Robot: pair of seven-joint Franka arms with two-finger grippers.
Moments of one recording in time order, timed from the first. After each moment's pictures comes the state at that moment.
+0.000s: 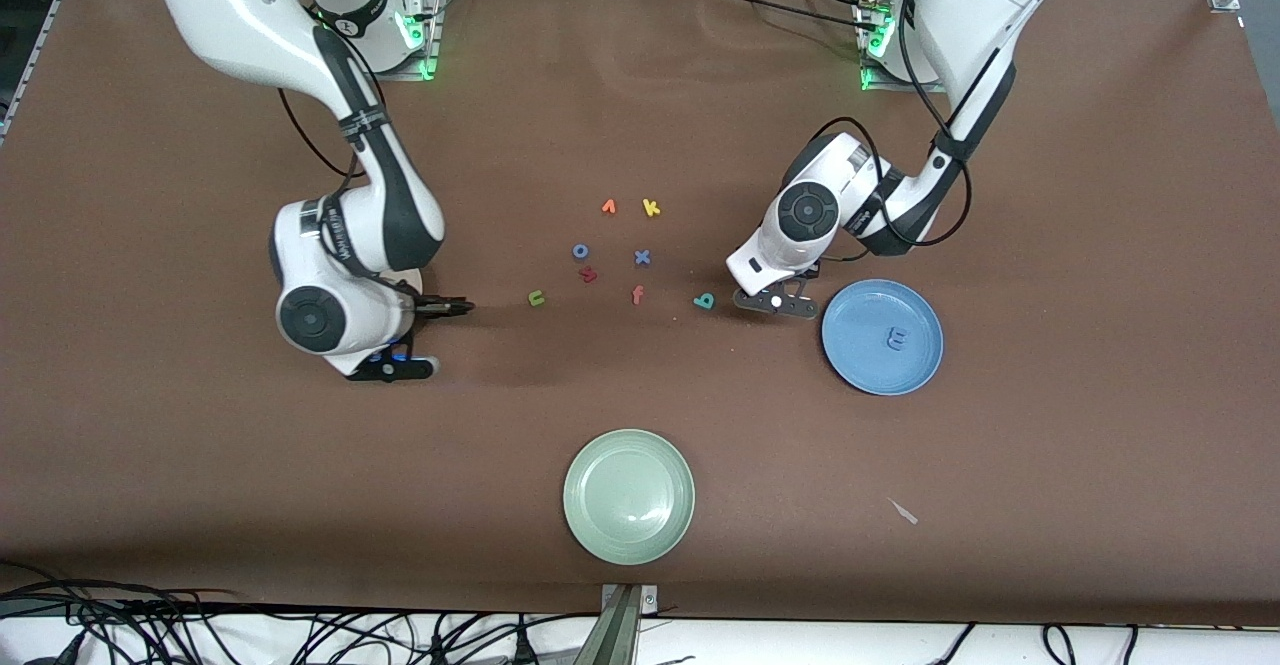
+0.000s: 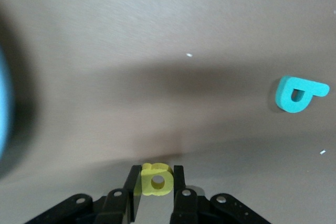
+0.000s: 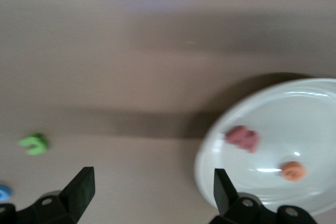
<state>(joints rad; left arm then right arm) -0.20 0.55 -0.35 -1.96 0.19 2.27 -0.50 0.37 0.63 -0.05 -1.61 0.12 1.93 0.24</state>
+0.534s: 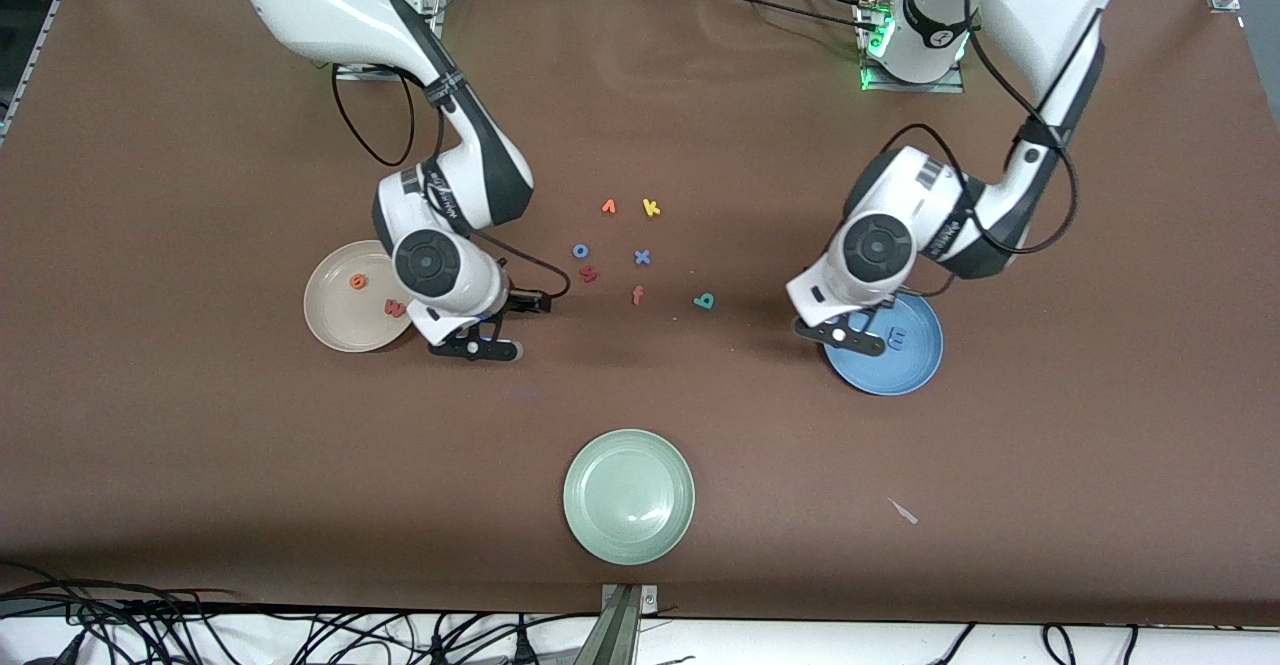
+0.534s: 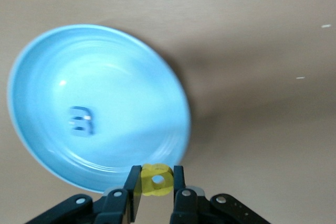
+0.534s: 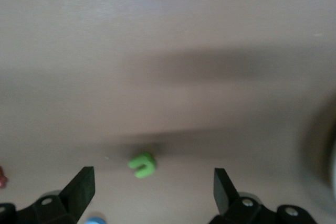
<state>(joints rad) -0.05 0.51 -0.34 -1.81 0.28 2.02 -0.22 0.51 0.63 0.00 -1.69 0.13 2.22 0.52</state>
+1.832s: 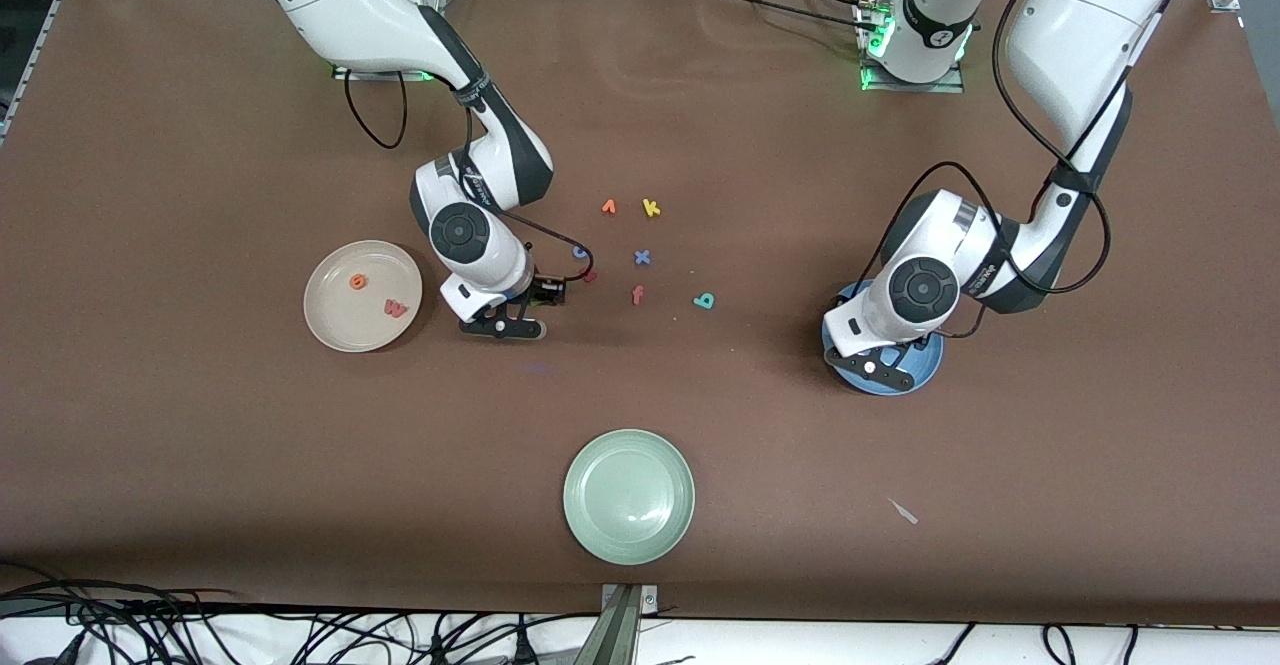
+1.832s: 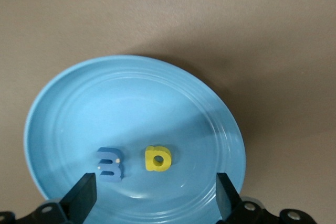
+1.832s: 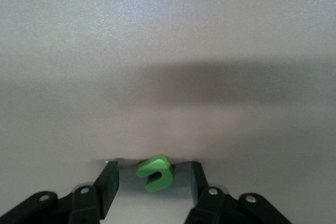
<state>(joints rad) 0.02 0.60 -0.36 -1.77 0.35 2.10 -0.13 0.52 0.64 0.04 -1.84 0.13 2.43 0.53</state>
